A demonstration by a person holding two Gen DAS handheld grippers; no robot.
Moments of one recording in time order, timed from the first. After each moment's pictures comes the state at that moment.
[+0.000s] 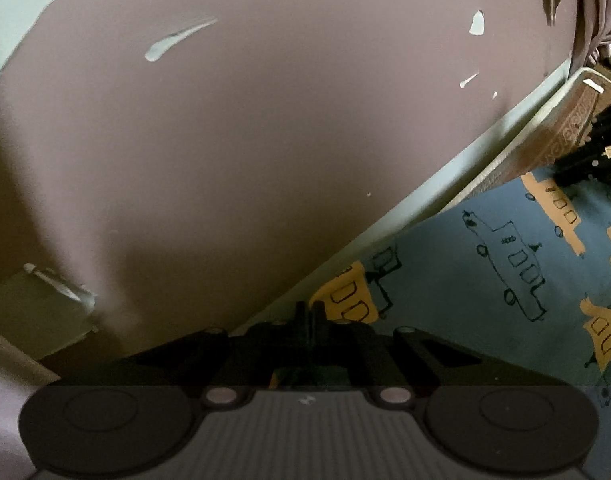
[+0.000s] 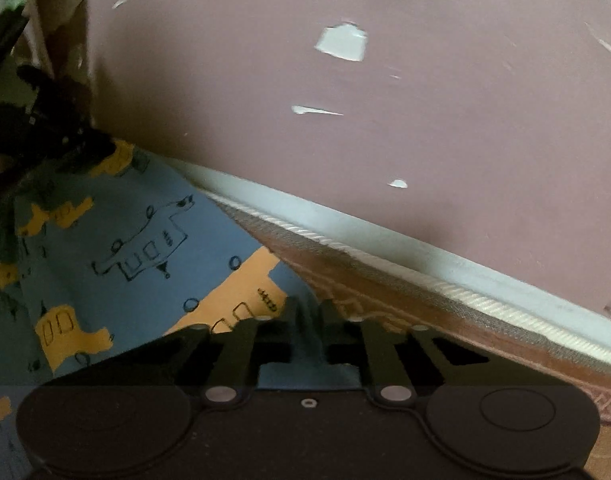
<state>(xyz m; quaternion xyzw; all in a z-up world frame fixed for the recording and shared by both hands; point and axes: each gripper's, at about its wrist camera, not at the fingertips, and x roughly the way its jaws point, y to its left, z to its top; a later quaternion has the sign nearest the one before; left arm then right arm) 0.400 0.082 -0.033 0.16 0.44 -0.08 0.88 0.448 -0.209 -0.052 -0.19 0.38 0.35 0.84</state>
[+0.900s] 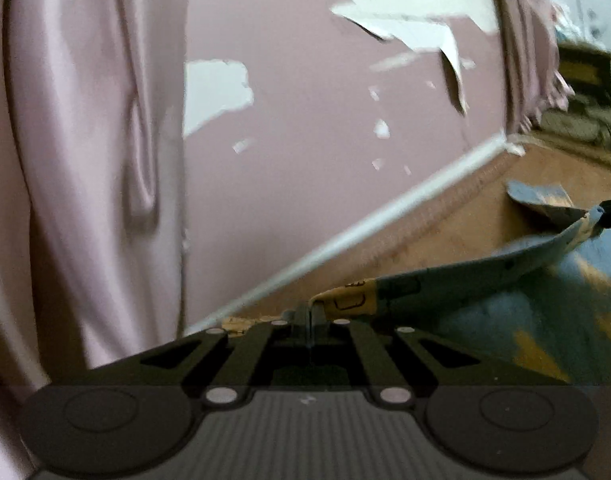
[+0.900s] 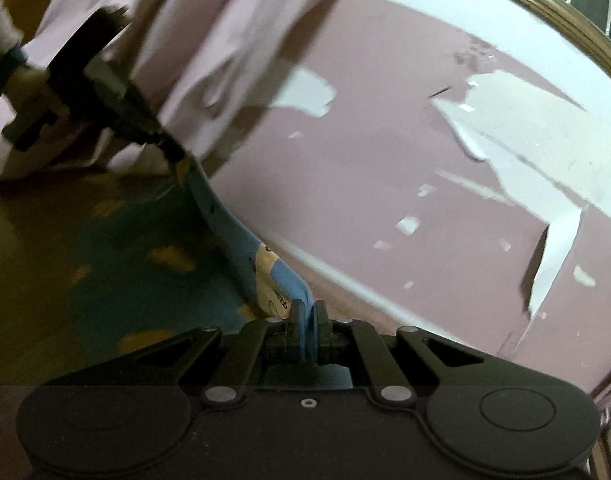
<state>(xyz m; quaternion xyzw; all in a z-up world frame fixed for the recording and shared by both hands) 0.190 0.114 0.020 0.15 0.28 -0.11 0.94 0.136 -0.228 -0.004 -0.27 0.14 0.31 0.90</state>
